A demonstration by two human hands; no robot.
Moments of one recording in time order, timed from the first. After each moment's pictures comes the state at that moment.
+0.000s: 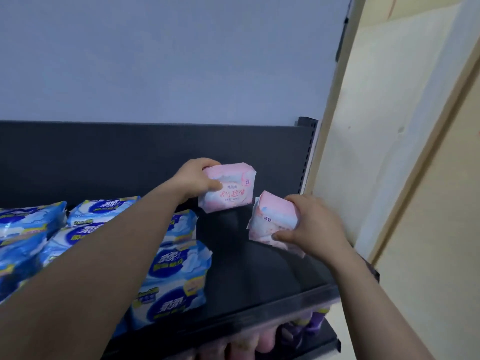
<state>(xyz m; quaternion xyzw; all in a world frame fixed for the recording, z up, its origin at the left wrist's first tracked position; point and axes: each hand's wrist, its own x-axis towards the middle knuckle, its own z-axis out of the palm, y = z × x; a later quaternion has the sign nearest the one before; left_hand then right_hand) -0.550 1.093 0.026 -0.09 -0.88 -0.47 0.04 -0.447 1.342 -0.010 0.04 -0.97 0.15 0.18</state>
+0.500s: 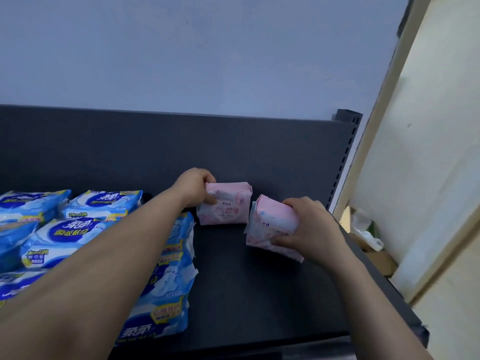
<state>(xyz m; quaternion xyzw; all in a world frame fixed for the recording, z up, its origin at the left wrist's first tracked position) -0.610 1.088 -0.022 0.01 -0.95 -0.31 0.06 -0.537 1.357 -0.032 0.14 -0.97 0.18 0.13</state>
